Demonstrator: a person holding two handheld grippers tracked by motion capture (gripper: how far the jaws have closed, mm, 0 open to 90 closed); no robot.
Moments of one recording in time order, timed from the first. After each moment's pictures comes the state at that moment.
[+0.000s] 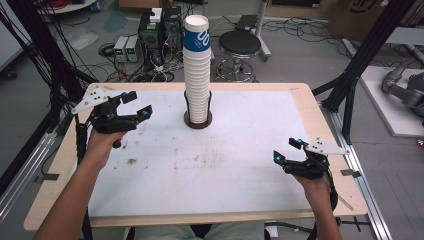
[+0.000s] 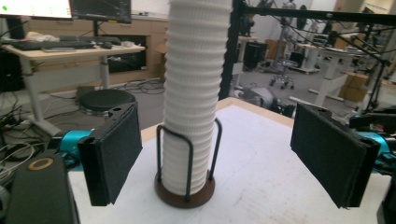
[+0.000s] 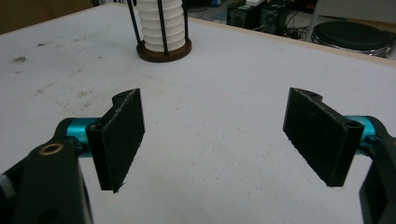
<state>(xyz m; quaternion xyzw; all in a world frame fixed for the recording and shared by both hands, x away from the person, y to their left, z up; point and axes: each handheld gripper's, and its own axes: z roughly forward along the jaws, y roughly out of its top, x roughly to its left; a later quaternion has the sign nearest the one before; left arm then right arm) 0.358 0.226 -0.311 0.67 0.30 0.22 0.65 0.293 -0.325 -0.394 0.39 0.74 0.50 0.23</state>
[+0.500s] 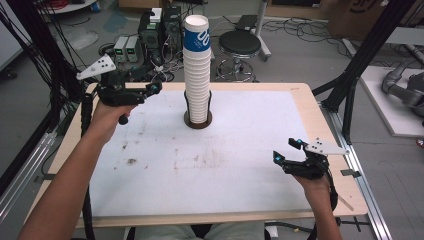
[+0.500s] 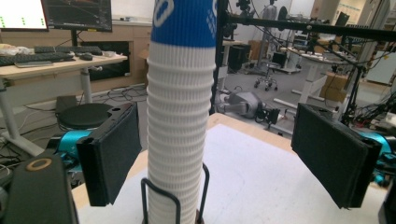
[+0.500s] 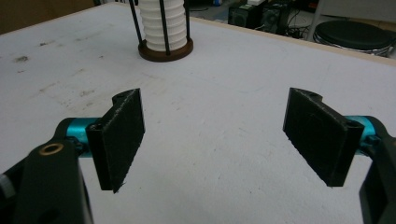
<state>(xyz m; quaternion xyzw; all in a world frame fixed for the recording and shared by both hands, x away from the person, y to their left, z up) 0.391 0.203 -0.251 0.67 0.28 0.20 0.66 0.293 -0.325 -0.394 0.38 0.75 0.50 0.23</state>
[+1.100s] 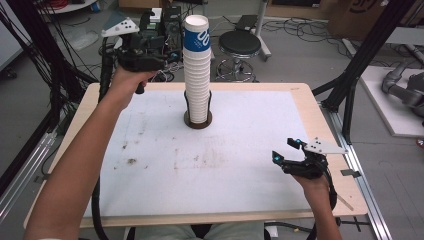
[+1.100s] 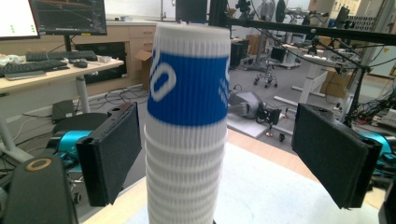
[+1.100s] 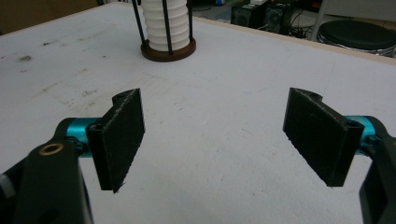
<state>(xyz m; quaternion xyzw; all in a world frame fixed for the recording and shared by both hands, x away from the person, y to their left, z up) 0.448 0.158 -0.199 0.69 0.27 0.20 0.65 0.295 -0.323 -0.395 0.38 0.75 0.50 0.22</state>
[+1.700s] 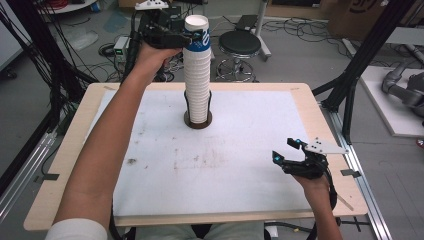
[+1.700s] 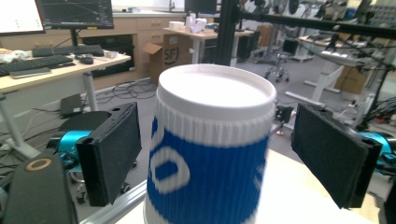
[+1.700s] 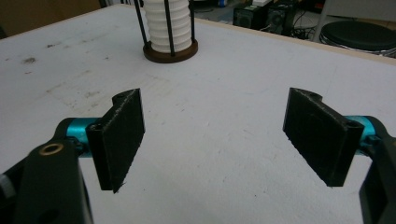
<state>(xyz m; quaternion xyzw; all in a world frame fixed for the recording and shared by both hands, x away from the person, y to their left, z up) 0.496 0.112 -0.177 0.70 0.29 0.20 0.63 0.295 -0.324 -0.395 0.38 0.75 0.50 0.22</state>
